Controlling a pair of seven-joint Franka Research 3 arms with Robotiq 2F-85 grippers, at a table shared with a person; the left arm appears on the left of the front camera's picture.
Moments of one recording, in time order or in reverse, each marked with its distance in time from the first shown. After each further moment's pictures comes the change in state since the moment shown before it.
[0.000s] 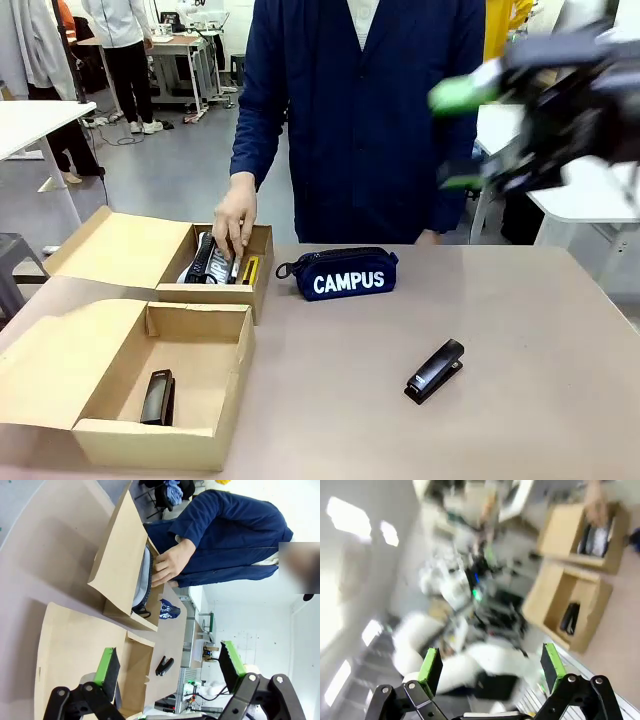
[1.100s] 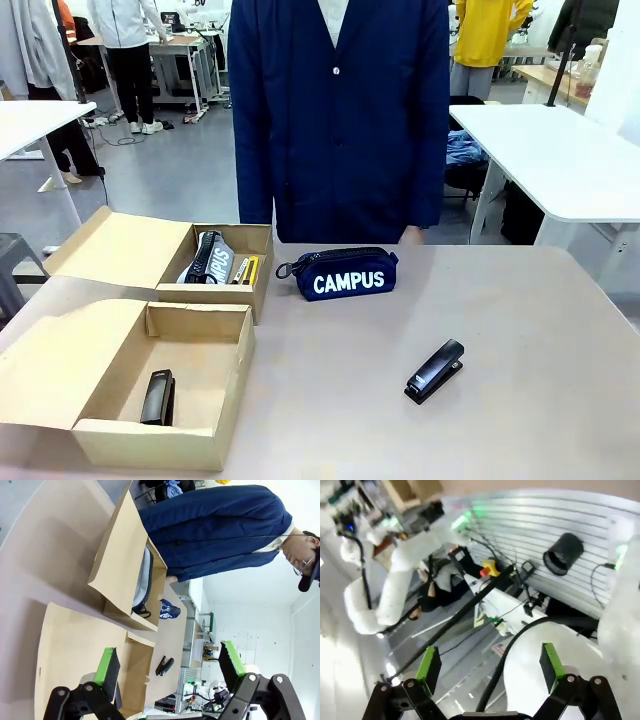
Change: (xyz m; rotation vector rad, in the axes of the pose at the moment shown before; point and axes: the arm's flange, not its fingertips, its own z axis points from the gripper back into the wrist) left arm 0.000 0.000 0.000 0.001 0.001 0.000; right arm -0.062 -0.175 0.144 -0.446 0.642 -0.723
